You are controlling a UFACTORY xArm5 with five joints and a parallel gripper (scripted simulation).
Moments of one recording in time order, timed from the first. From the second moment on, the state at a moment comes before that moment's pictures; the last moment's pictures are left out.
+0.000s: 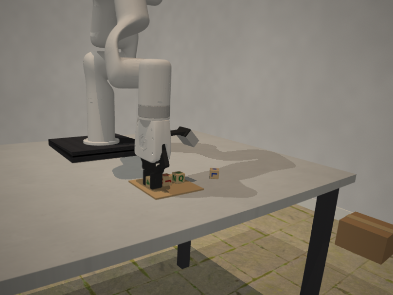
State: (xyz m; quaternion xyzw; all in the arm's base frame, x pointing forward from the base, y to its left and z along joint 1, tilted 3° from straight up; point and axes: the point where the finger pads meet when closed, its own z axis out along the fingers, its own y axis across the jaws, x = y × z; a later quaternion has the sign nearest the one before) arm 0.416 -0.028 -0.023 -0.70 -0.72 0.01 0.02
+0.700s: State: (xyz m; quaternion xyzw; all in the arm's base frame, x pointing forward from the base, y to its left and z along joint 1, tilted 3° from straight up) arm 0.416 -0.028 -0.023 -0.70 -0.72 0.01 0.02
